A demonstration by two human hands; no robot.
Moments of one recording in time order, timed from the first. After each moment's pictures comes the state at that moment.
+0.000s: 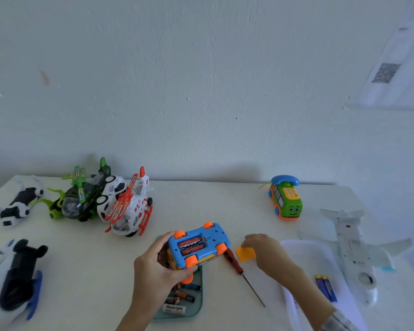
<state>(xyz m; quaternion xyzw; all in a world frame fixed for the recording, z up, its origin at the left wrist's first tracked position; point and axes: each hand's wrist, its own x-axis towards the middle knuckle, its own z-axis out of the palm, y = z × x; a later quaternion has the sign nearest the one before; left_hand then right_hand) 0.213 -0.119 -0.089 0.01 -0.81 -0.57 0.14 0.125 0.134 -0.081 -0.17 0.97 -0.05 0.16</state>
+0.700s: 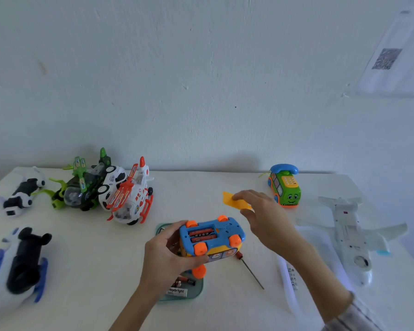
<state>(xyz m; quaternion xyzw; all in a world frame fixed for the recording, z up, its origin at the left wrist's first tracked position) 0.215 -0.110 -0.075 0.01 -0.79 -0.61 0.07 0.151 0.110 0.000 -0.17 0.96 -0.23 -0.05</state>
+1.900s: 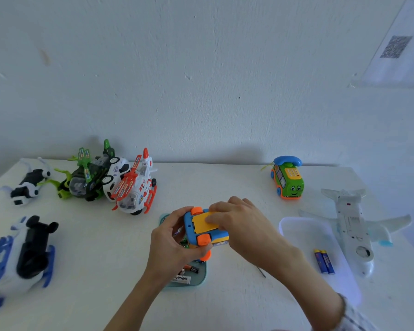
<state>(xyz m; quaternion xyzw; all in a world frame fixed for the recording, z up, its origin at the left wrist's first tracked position) 0.220 -0.103 -0.068 -0.02 -0.78 -0.61 0.11 0.190 0.068 0.018 -0.36 0.93 -0.06 0.00</state>
